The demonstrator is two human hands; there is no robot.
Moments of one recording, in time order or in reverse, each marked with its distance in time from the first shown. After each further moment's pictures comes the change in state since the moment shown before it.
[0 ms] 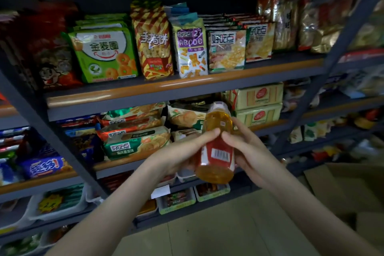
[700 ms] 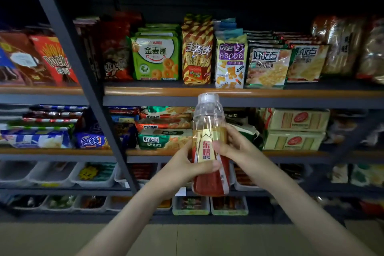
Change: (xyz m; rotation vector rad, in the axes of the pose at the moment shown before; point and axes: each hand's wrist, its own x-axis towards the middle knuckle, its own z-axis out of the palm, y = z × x) left_hand -0.064 -0.023 0.012 -0.159 0.419 0.231; right_hand 0.022 -0.024 0.038 -0.386 -0.414 -0.088
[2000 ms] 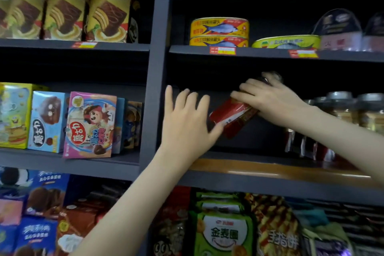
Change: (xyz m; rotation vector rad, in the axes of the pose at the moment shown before) left_hand 0.090 0.335 -0.241 1.532 1.309 1.144; right_hand 0.274 -0.389 -0.013 -2.123 0.726 -1.307
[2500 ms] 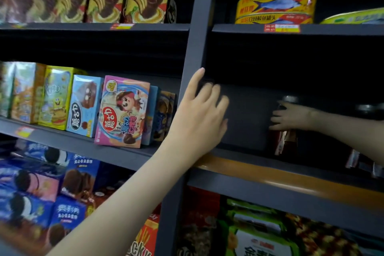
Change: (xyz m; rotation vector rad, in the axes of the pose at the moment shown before) left_hand -0.009 -0.056 0.016 0.378 0.006 0.211; right_hand 0.044 0.006 0.174 -0.553 -0.813 -0.577
